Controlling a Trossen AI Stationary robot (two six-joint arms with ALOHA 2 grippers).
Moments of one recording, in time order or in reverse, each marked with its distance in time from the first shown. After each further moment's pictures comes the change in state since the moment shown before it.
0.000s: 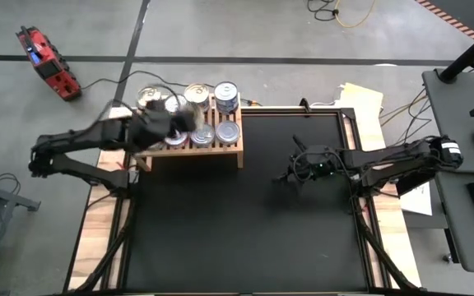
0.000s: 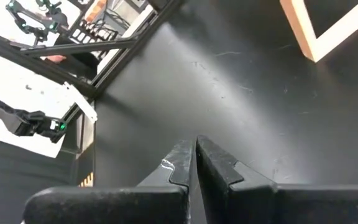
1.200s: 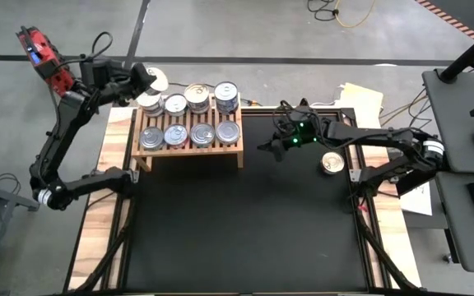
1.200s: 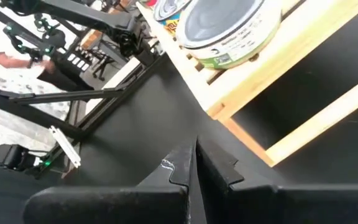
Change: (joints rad) left arm 1.056 -0.113 0.007 0.005 0.957 0.306; right arm -0.349 0.244 0.312 -0.062 -0.254 -0.215
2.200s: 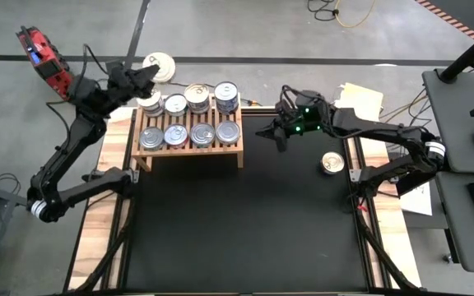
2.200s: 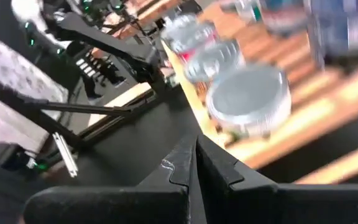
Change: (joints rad) left arm -0.102 -0.166 -0.345 0.961 0.270 -0.414; right arm -0.031 -0.017 0.188 -0.115 -0.023 -0.161
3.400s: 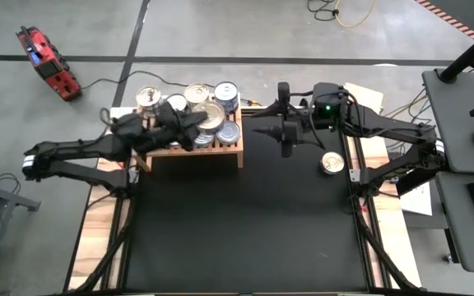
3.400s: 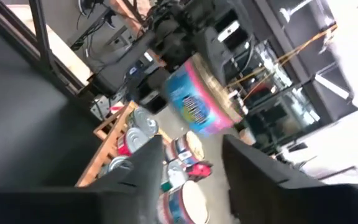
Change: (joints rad) left arm -0.924 0.150 -0.023 0.039 -0.747 -0.294; right arm 0.226 0.003 0.412 -0.187 0.245 -1.331
